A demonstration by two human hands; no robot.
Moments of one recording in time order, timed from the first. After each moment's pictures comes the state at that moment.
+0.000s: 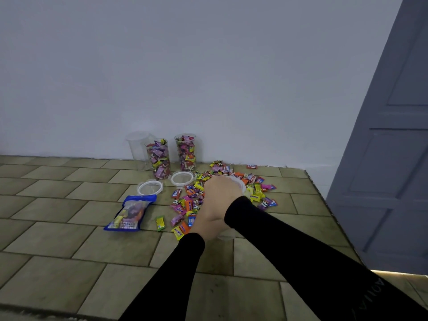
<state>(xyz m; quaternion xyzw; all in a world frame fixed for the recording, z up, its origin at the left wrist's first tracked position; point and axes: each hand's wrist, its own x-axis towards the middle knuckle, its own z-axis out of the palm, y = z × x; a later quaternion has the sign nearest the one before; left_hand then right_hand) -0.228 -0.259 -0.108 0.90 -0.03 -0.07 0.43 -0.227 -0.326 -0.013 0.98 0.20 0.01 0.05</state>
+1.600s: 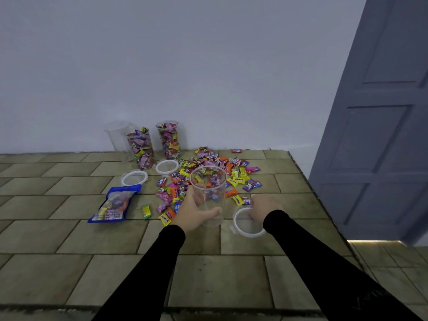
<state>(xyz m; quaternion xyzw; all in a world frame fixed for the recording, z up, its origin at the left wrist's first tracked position) -0.219 -0.242 -0.145 0.82 -0.05 -0.06 0.57 -0.211 -0.455 -0.136 0.99 -0.06 -0.09 -0.03</state>
